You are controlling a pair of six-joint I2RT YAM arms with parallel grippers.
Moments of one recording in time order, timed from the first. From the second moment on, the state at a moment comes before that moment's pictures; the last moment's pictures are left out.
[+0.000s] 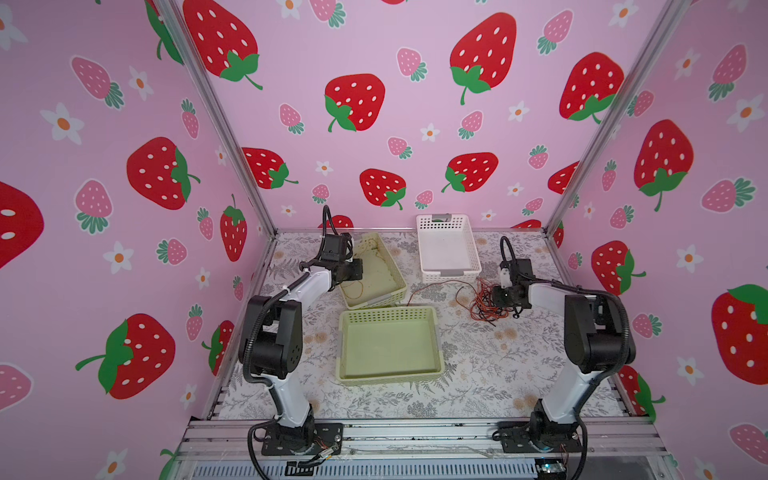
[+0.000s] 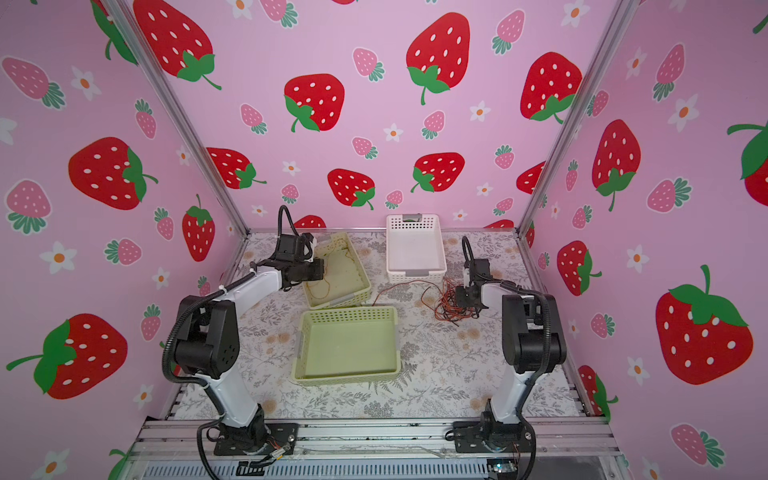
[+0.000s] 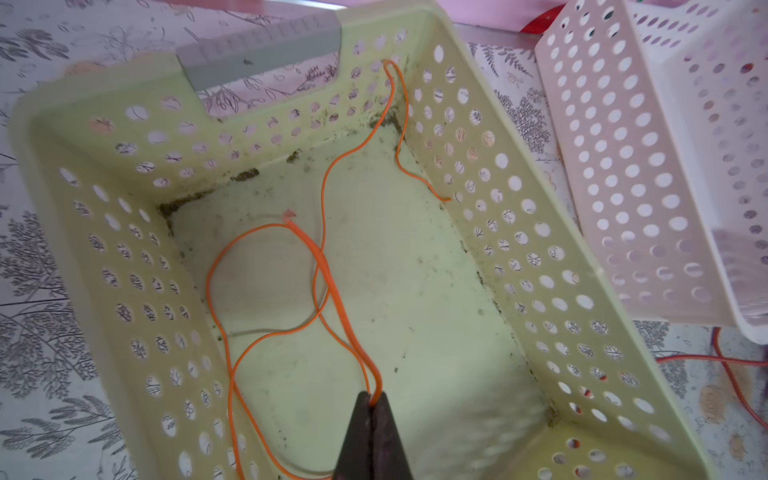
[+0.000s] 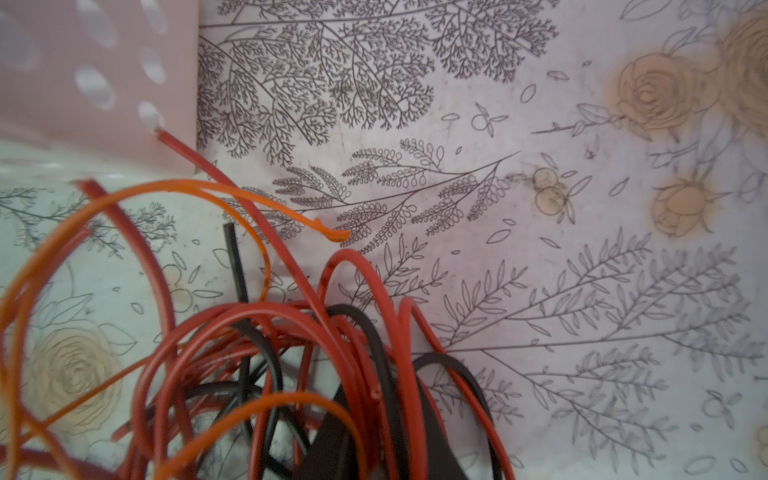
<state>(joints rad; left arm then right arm) -0.18 1.84 1.30 -0.31 0.14 -0.18 0.13 1.82 1.02 -0.25 -0.03 0.01</state>
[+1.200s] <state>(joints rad) -0.62 1.90 1.48 -0.24 0.11 0.30 0.14 1.66 1.02 -0.44 -0.11 -0.03</state>
